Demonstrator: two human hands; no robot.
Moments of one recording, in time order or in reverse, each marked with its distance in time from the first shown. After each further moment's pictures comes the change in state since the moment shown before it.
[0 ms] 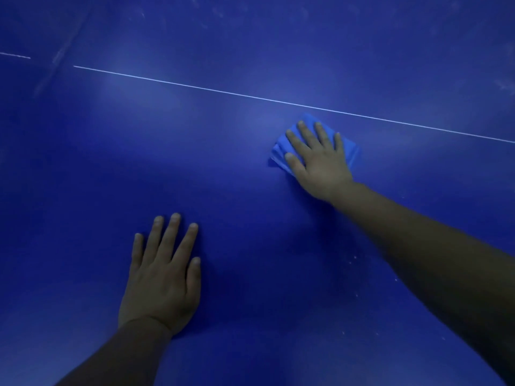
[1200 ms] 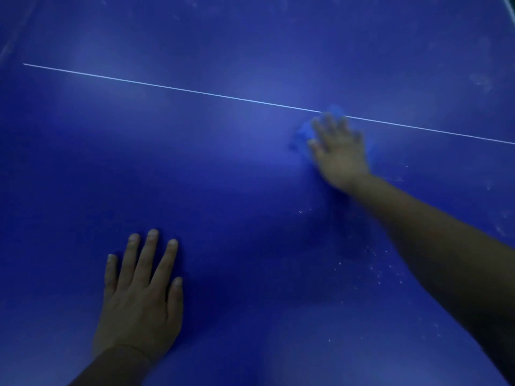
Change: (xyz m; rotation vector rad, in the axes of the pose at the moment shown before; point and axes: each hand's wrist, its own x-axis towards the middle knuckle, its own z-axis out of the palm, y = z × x) left_hand 0.002 0.004 -0.001 0.074 0.045 0.042; right_hand 0.016 0.079 -0.004 -0.077 0.061 0.158
